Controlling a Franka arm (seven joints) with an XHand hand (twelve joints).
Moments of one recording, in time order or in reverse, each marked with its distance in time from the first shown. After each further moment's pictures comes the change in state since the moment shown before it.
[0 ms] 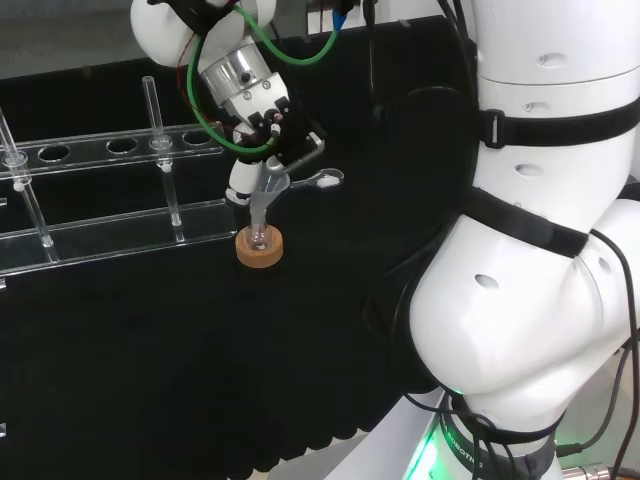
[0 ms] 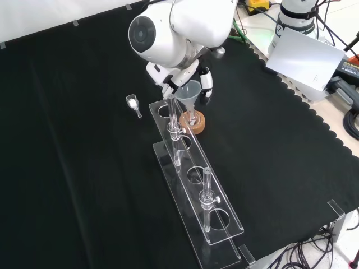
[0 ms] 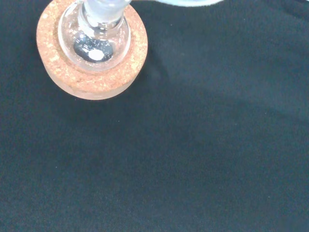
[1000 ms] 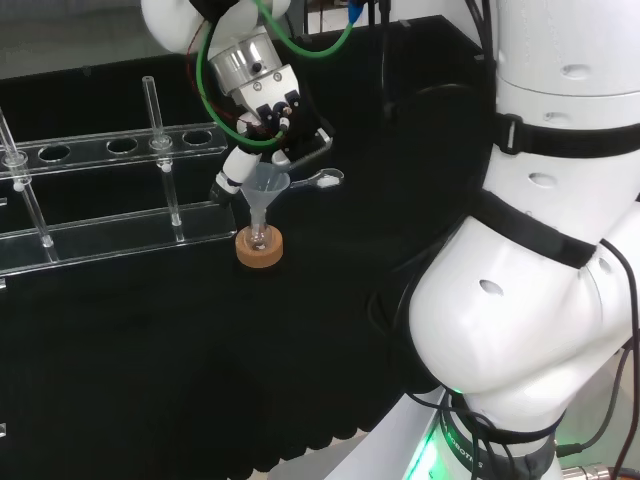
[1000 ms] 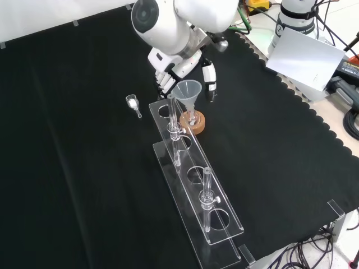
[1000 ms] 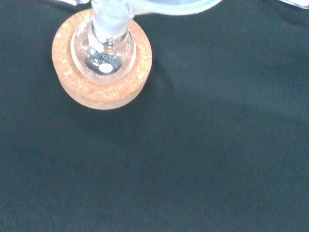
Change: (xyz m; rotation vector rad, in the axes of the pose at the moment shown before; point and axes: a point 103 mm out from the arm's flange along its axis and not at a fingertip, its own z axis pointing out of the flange) arm -0.007 -0.019 -0.006 -0.055 0.068 -0.010
